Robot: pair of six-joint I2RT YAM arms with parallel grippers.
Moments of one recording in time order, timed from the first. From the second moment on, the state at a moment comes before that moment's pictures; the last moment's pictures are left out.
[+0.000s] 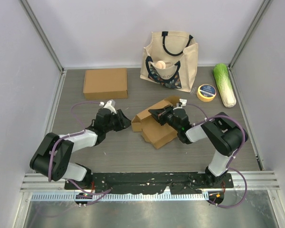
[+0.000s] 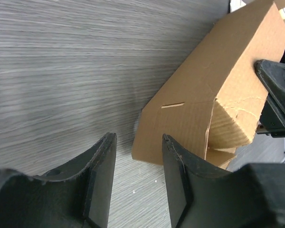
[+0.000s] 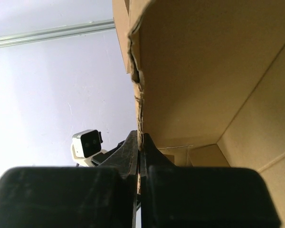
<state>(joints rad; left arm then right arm) -0.41 1.38 0.46 0.39 0.21 -0.73 0.57 1.75 0.53 1.00 -0.09 1.58</state>
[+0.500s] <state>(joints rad) -0.62 1.47 0.51 0.48 0.15 -0.74 0.57 1.69 0.52 0.97 -0.06 1.58</state>
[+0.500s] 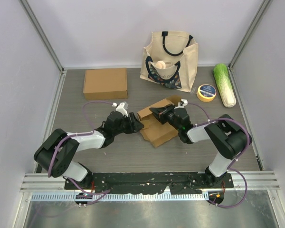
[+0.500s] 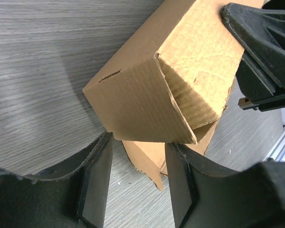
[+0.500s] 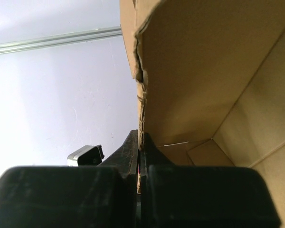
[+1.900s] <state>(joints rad) -0.92 1.63 0.58 0.56 -0.65 -0.44 0.76 1.59 0.62 0.56 0.28 1.67</state>
